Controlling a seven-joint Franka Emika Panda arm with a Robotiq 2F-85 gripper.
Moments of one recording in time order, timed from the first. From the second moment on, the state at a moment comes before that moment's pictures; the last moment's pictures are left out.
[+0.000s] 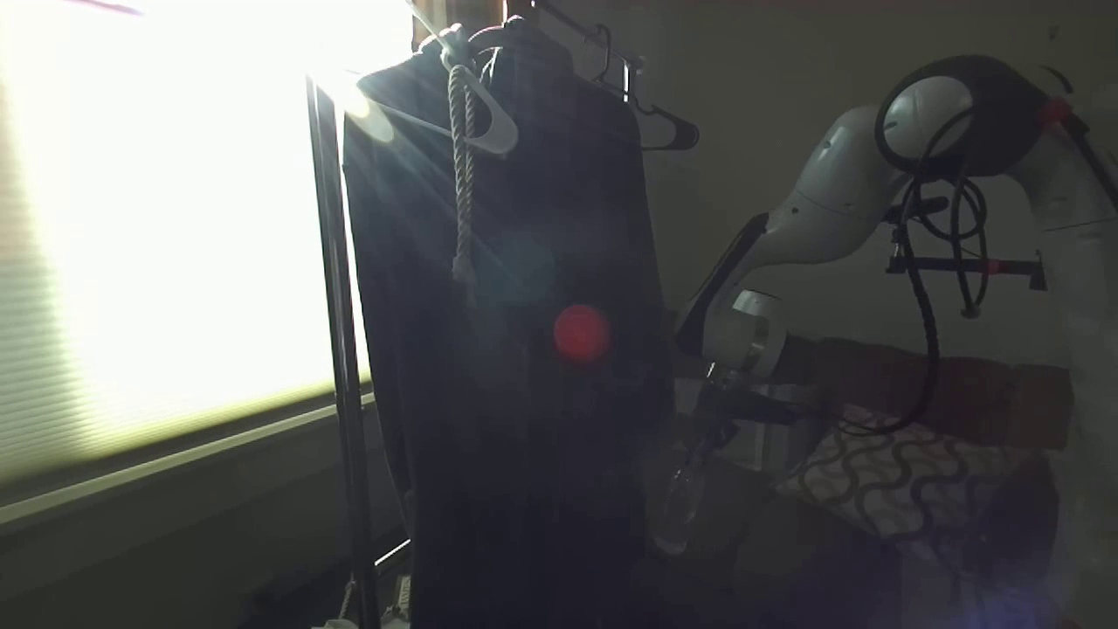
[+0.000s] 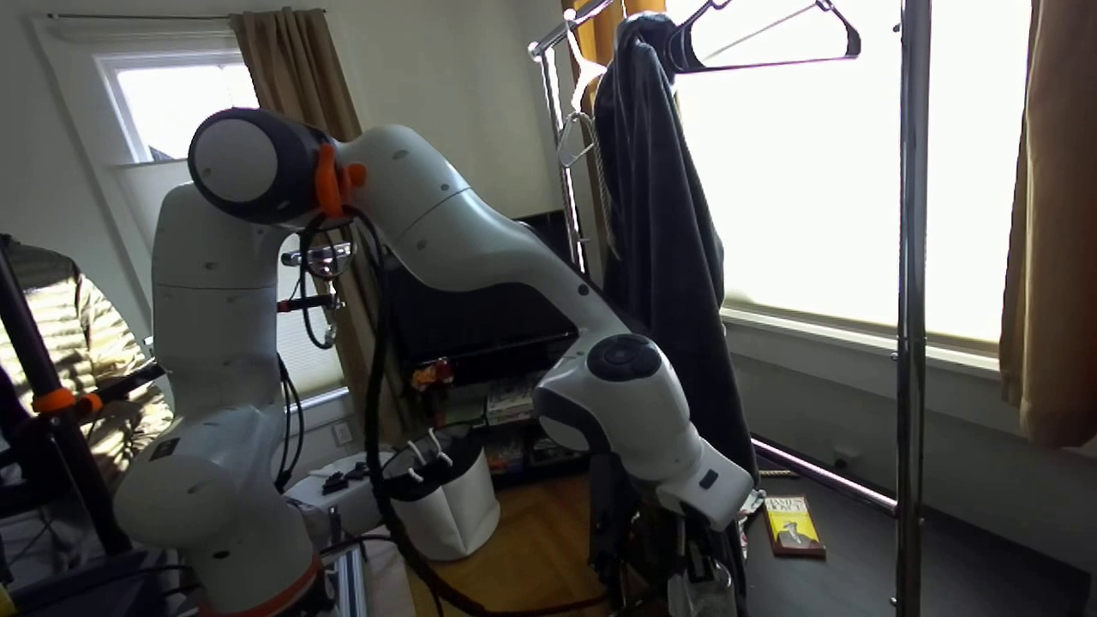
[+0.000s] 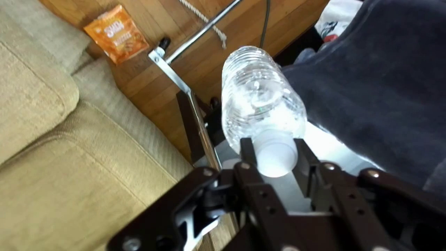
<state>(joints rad) -0.12 0.28 -0.31 -2.37 0.86 2.75 -0.59</state>
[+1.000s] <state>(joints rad) -0.28 0.71 -0.10 -1.95 1.17 2.91 -1.09</state>
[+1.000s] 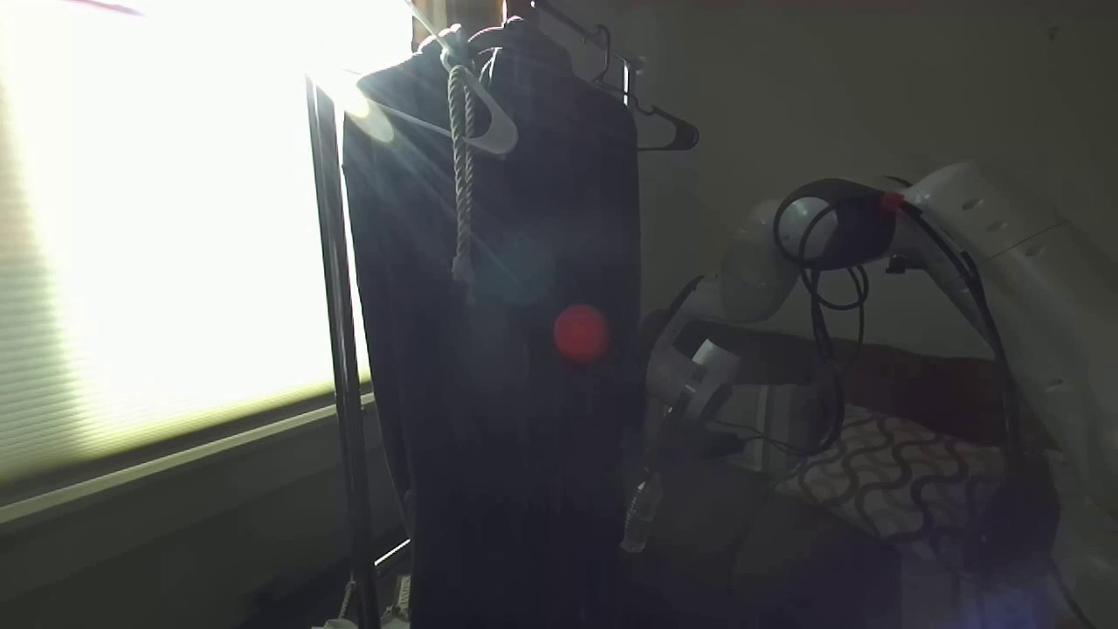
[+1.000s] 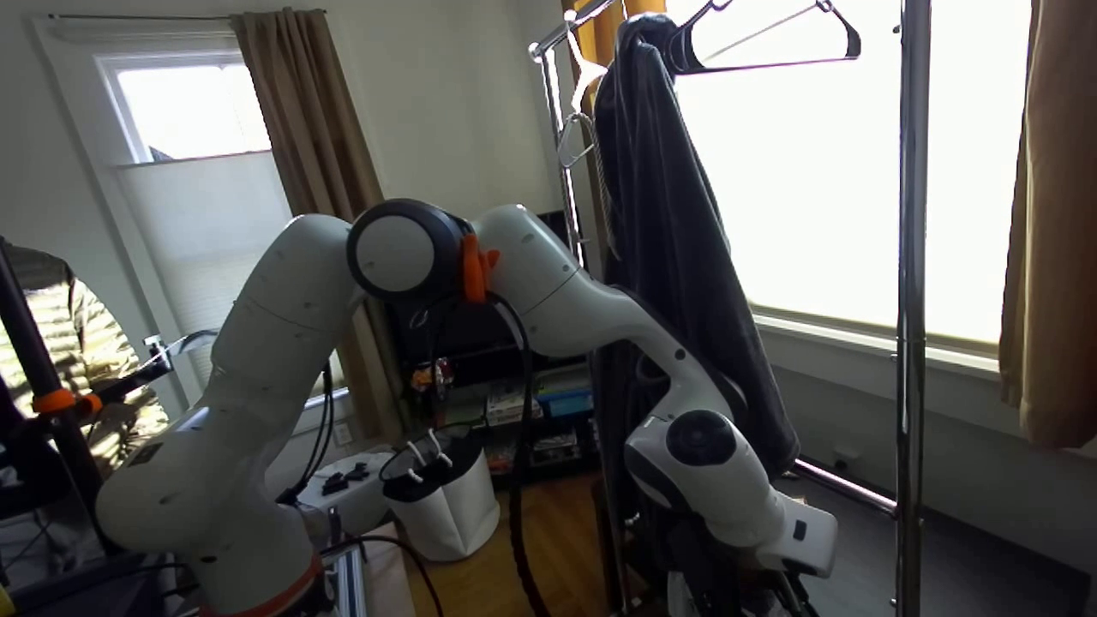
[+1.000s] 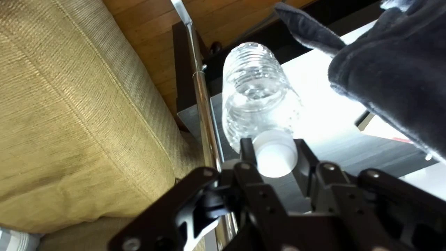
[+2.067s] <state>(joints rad) -0.27 1.07 -0.03 -1.50 1.13 2.98 -1.16</state>
